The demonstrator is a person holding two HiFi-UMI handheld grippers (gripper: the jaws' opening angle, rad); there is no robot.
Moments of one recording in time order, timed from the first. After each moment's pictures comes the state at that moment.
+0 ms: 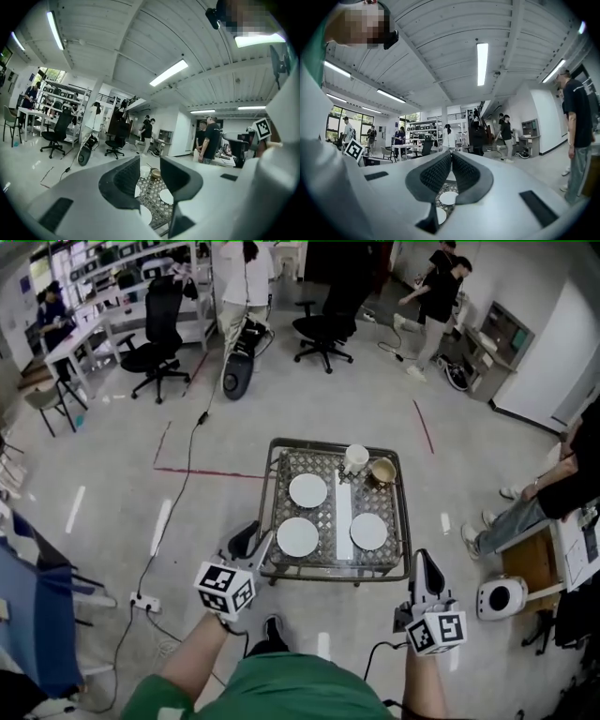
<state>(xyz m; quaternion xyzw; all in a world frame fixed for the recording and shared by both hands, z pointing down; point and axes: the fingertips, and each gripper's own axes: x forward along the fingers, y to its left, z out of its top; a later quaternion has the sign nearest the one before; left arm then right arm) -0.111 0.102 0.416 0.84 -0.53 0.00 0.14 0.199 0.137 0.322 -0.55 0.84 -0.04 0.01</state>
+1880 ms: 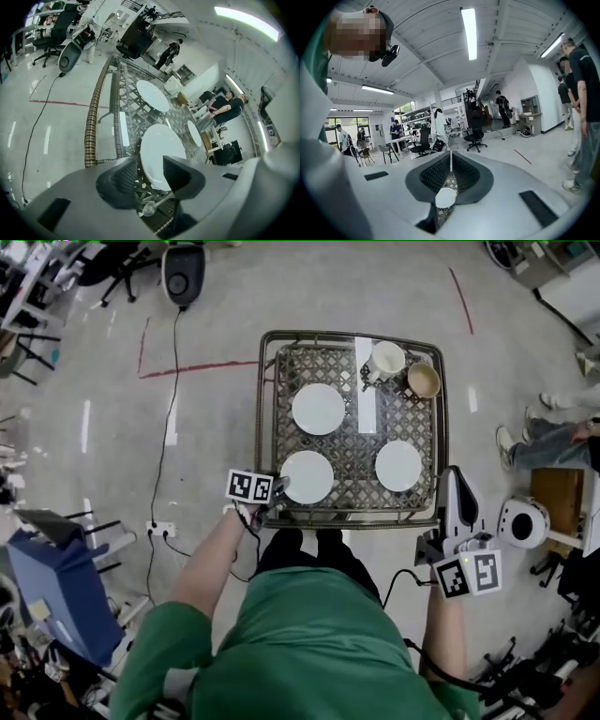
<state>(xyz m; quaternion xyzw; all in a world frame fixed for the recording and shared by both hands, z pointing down) -0.095 -0.034 0.828 0.71 -0.35 0.26 0.55 0.177 -0.100 0.419 -0.54 0.83 -0.14 -0.03</state>
